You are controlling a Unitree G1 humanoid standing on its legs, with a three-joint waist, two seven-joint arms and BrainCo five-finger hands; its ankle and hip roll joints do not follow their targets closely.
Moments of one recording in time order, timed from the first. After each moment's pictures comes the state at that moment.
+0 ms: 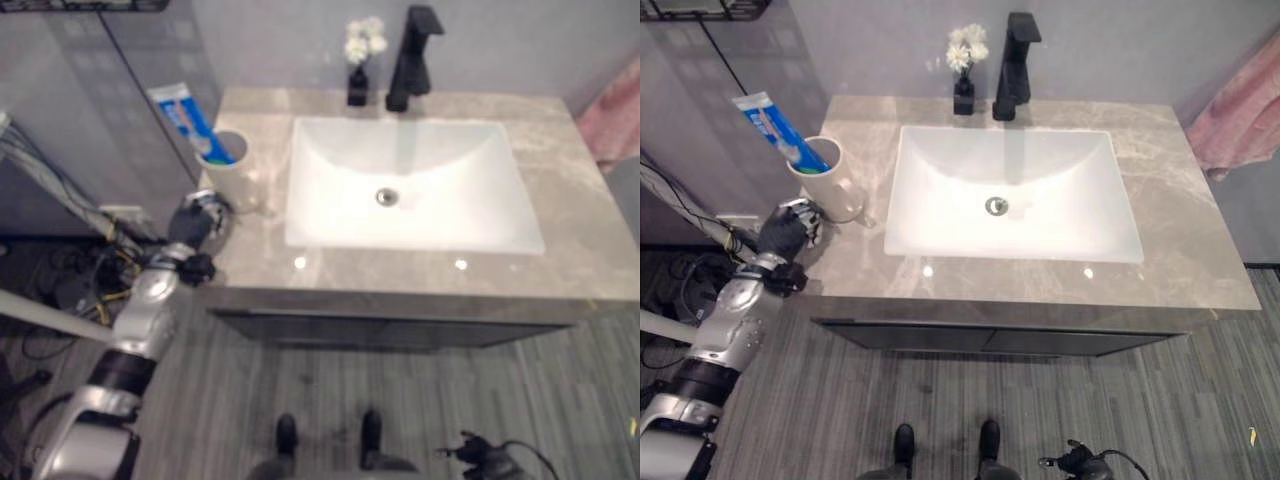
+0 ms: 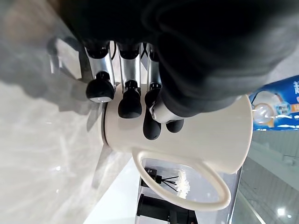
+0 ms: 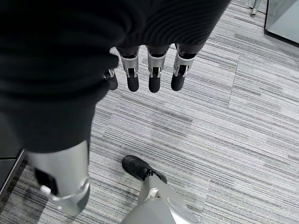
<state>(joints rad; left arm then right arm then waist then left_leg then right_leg) -0.44 0.62 -0.19 0.28 -0.75 -0.10 0.03 -0.08 -0.33 0.24 1.27 -0.04 -0.02 -0.05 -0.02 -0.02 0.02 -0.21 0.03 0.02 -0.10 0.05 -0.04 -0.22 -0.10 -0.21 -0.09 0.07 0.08</state>
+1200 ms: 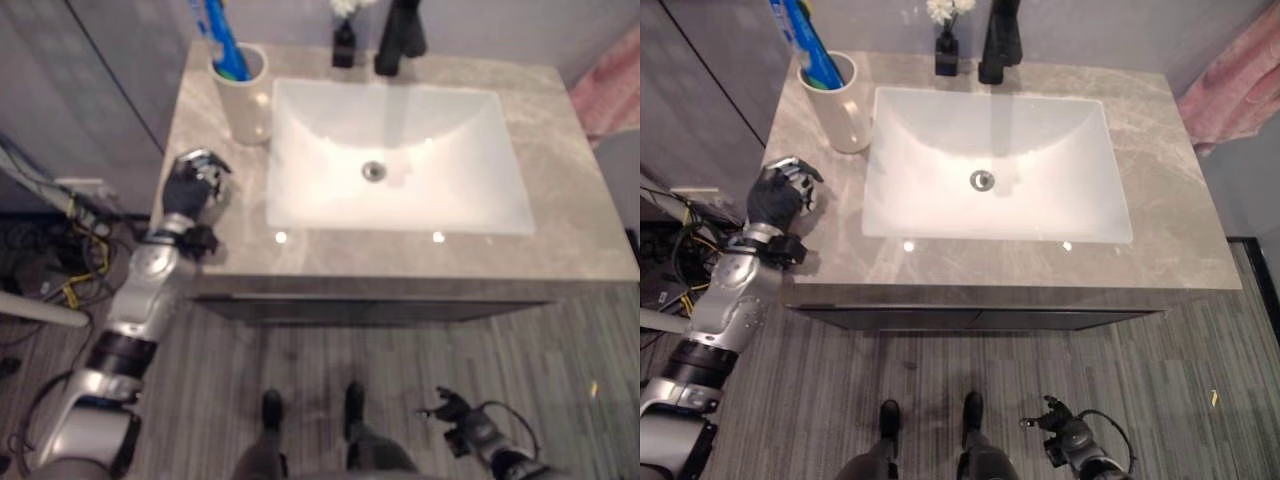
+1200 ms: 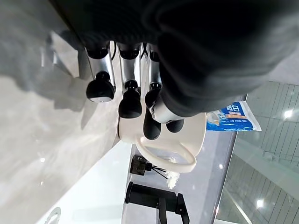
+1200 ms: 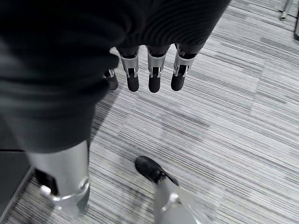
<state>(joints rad) -0.47 0.62 -0.18 0.18 -0.71 -0.12 0.09 -0.15 -0.32 0.30 1.20 -0.04 -0.03 -0.05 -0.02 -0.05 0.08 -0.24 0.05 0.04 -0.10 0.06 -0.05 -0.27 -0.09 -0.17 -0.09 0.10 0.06</state>
